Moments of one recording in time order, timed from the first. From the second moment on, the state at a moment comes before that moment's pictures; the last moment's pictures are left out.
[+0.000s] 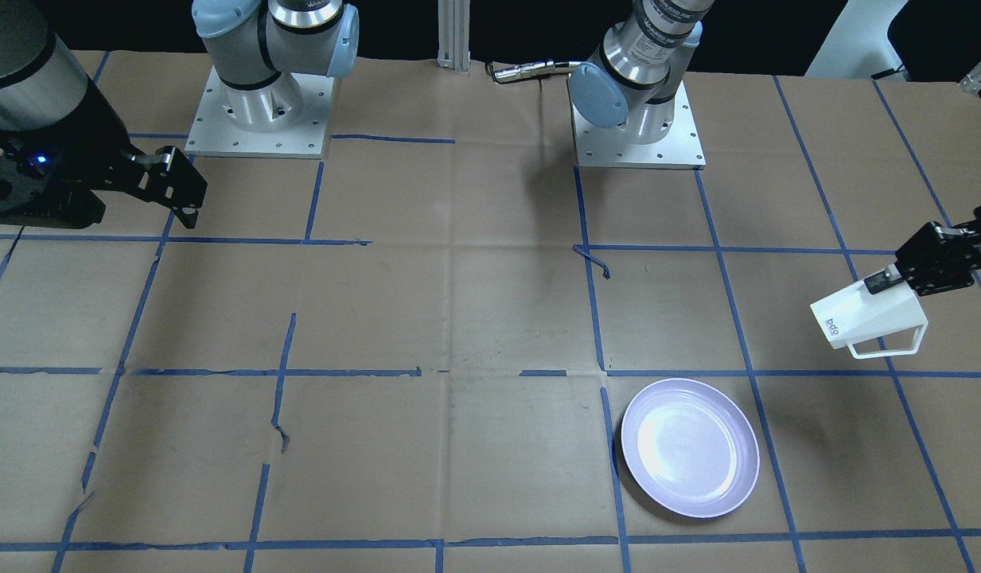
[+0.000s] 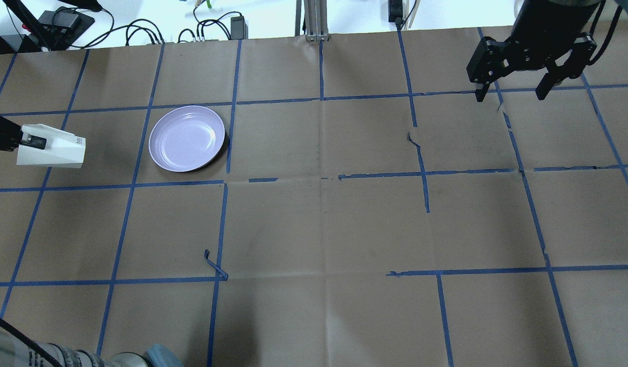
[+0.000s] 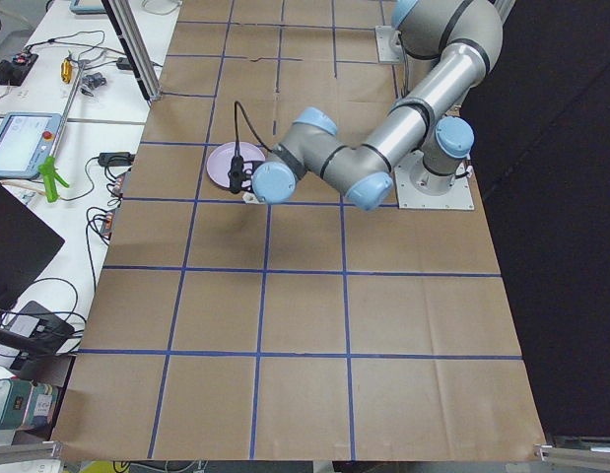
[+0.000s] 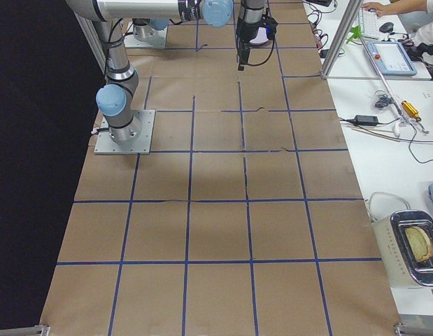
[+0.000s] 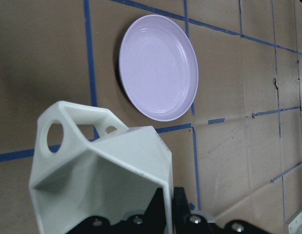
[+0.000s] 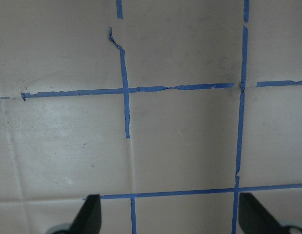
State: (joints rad) left arm -0.85 -1.82 -1.50 -1.79 1.06 0.89; right arm 1.47 -1.48 1.43 -1.44 -1.60 -0.06
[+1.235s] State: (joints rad) left arm -1.49 -1.99 -1.59 -1.19 1.69 0.54; right arm 1.47 -1.48 1.43 -1.44 -1.60 -0.06
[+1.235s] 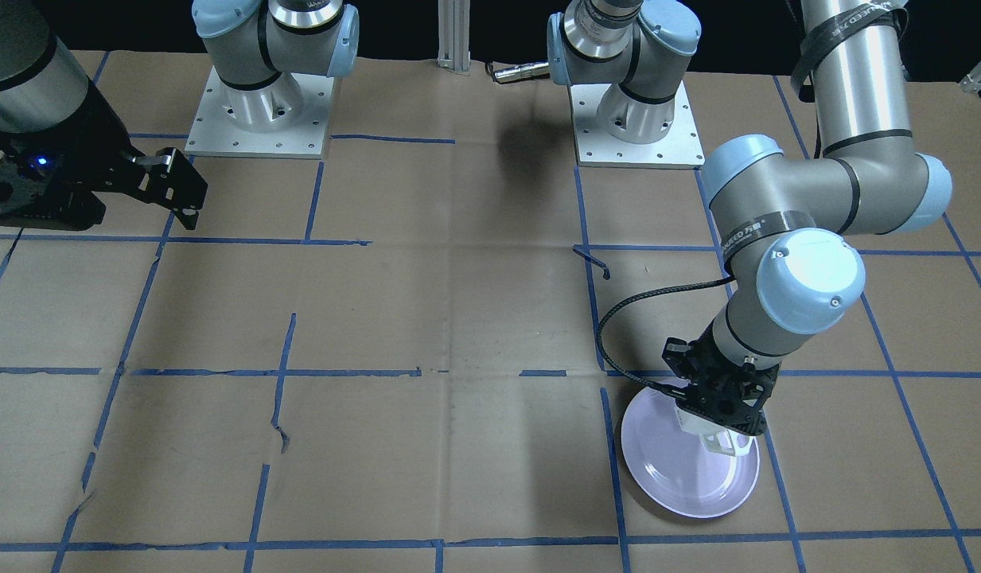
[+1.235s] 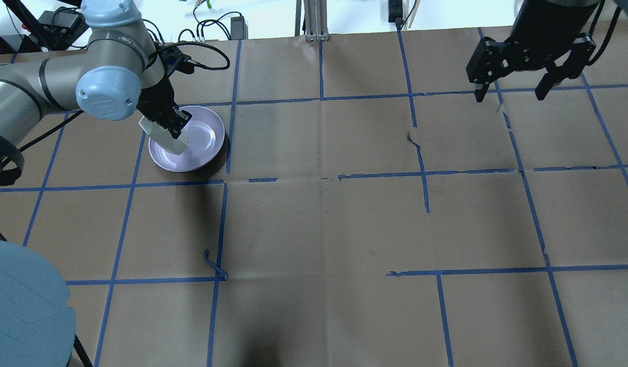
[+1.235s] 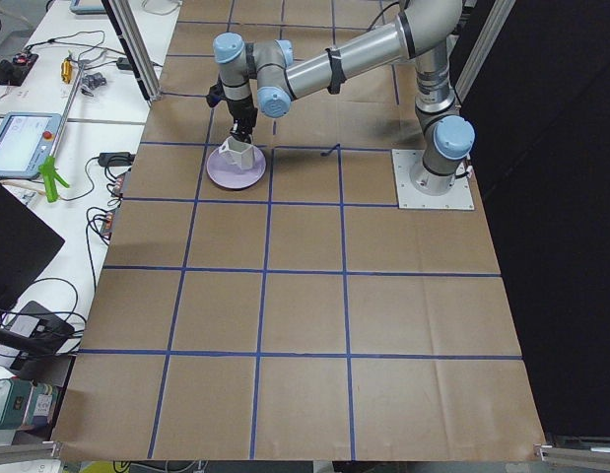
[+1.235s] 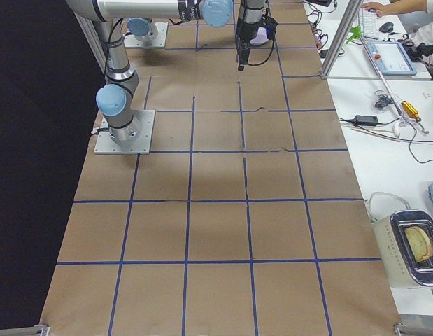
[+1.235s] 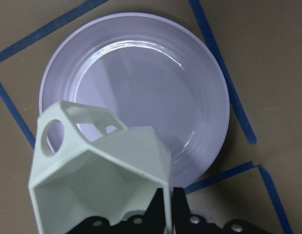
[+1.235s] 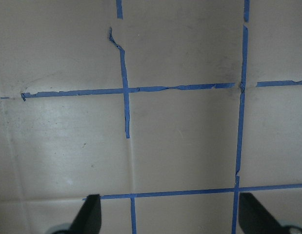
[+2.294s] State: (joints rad) left arm -1.50 -2.04 -1.60 -1.11 1.70 0.59; right arm 1.47 -1.48 1.43 -1.44 -1.60 -0.06
